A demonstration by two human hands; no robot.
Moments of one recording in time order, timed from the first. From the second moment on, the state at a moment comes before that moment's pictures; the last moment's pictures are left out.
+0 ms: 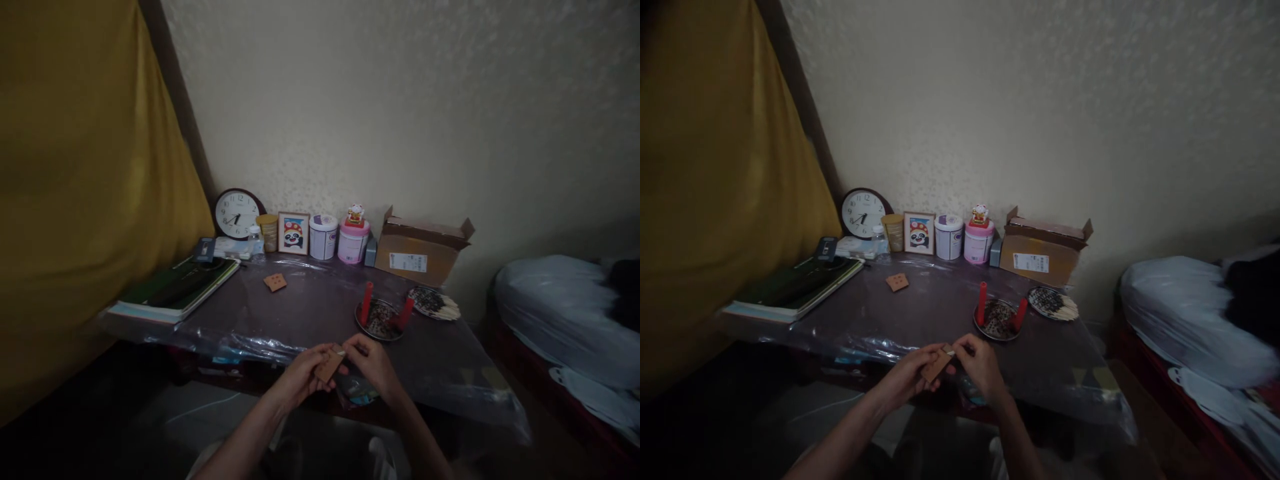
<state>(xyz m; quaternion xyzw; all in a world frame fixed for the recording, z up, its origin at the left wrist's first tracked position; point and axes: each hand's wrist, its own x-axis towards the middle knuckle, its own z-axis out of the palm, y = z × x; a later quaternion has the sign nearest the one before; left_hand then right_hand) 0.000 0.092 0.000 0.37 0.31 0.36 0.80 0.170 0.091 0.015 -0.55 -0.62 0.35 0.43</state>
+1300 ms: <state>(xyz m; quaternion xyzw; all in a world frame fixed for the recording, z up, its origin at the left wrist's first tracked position) 0.001 0.093 -0.002 0.44 0.38 0.39 0.72 0.181 0.089 0.022 -0.50 -0.78 0.20 0.31</state>
